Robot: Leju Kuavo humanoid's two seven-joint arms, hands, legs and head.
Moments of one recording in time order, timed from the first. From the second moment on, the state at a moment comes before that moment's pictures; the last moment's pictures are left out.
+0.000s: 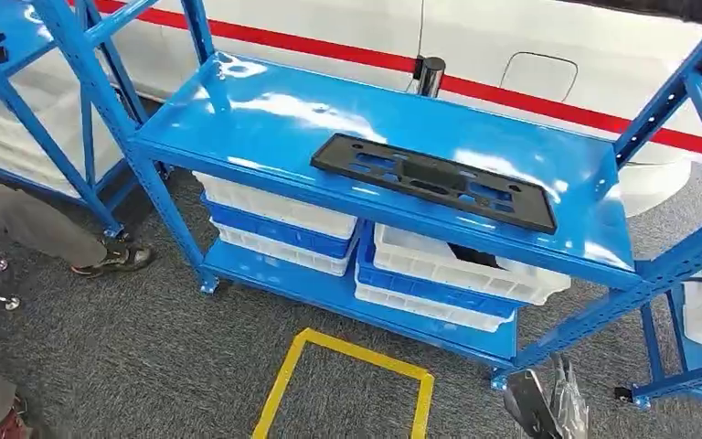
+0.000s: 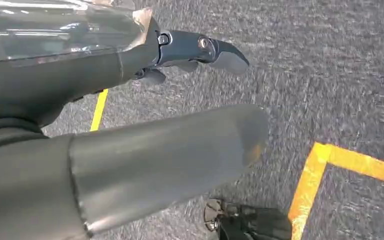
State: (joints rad) left arm -0.05 -0.06 0.09 -0.18 -0.04 0.38 -0.25; right arm -0.23 -0.09 -0.16 -0.41 0.44 -0.63 -0.56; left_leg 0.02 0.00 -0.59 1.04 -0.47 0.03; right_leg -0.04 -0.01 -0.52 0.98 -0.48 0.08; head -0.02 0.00
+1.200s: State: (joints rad) left arm -0.05 -0.06 0.12 -0.18 -0.11 0.35 -0.24; right arm -0.04 0.05 -0.15 -1.04 0.91 -0.56 -0.45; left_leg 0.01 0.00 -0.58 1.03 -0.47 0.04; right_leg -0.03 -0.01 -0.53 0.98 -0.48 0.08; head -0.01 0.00
